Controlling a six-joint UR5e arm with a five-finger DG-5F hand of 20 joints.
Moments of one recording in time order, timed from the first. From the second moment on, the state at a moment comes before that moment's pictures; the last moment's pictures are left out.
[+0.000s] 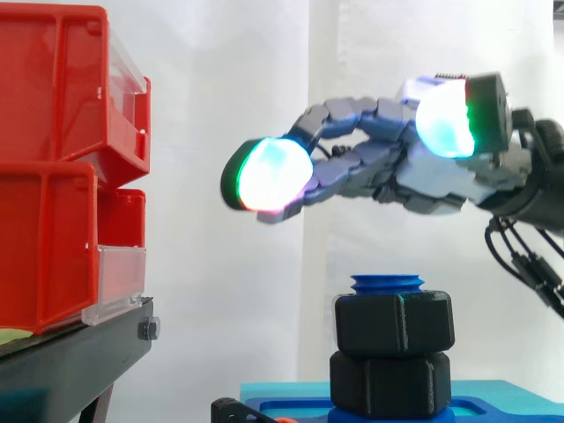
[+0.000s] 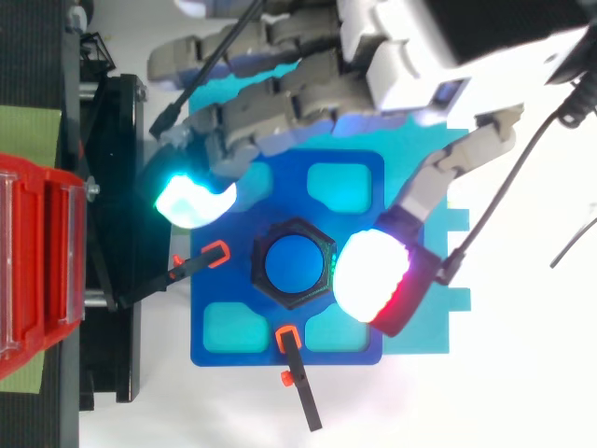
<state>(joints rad) -0.08 -2.31 -1.14 -2.56 -2.02 -1.04</state>
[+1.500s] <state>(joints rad) -0.06 -2.34 -1.25 -2.45 -1.97 -0.97</state>
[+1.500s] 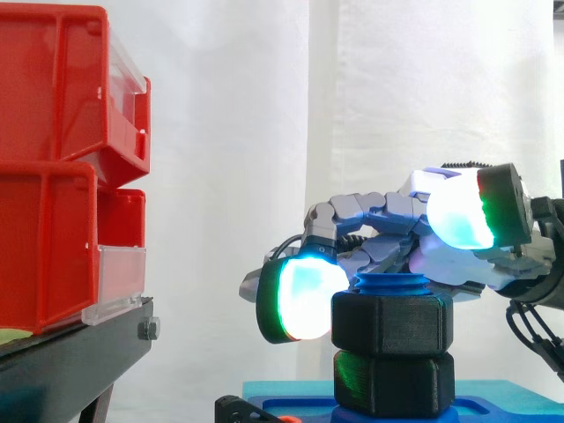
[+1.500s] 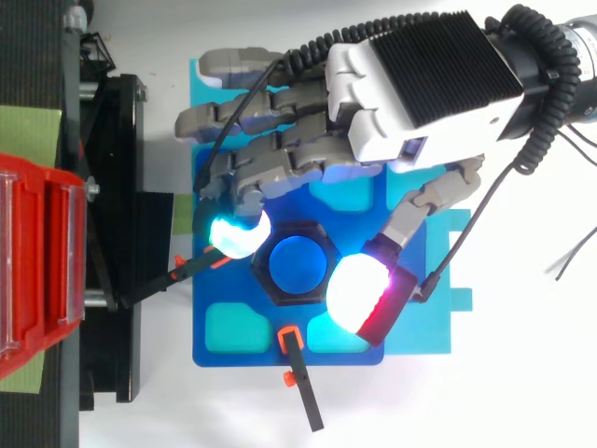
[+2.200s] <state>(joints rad) -0.09 -2.34 -1.22 -2.45 -2.02 -0.97</state>
